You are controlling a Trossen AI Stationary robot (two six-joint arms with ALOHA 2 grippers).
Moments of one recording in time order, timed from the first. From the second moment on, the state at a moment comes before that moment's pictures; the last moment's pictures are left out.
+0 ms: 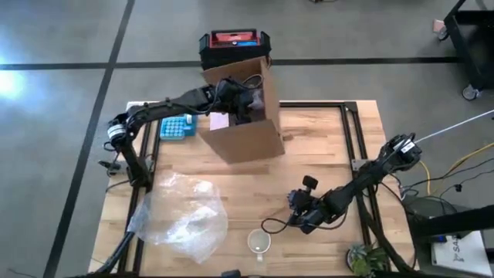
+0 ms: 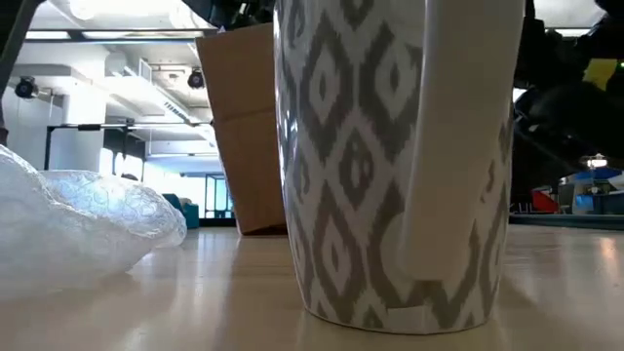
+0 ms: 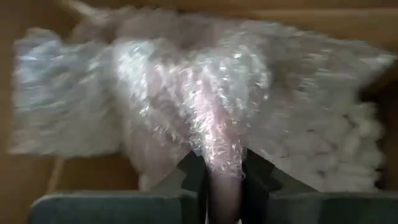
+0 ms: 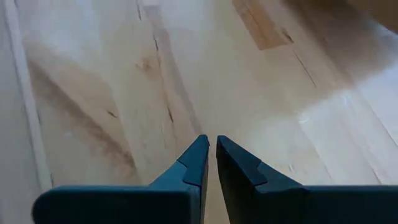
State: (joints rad) left arm 0.44 1.74 1.53 -0.51 -0.01 0.21; right arm 0.59 1.72 0.80 -0.40 0.68 0.79
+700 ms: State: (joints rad) left arm 0.44 1.72 1.82 -0.94 -0.01 0.20; right arm 0.58 1.72 0.80 -0.38 0.67 0.79
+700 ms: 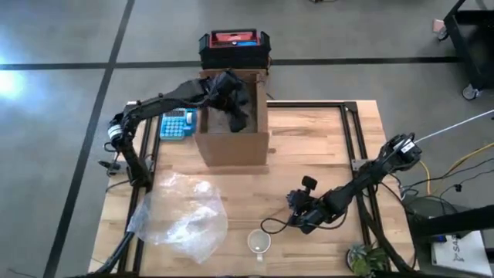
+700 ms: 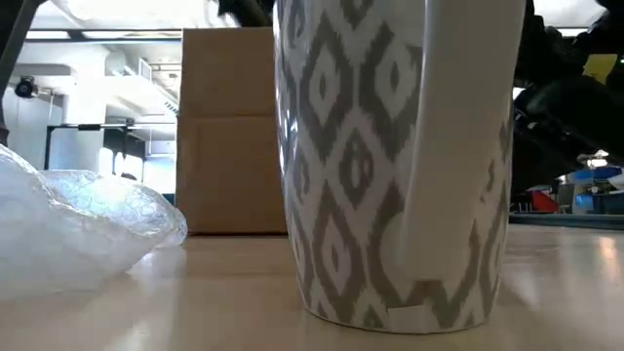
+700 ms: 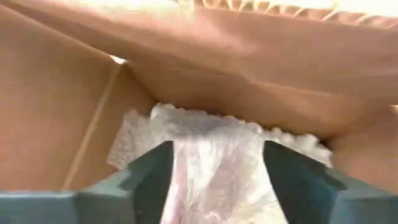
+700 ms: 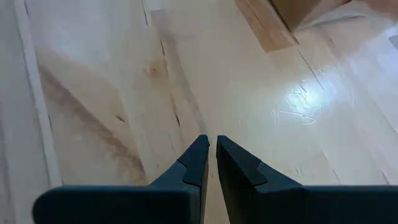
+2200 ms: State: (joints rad) left arm -0.63 1.19 0.56 -0.44 -0.20 -0.91; right arm 0.37 1.74 0.96 -0.01 0.27 0.37
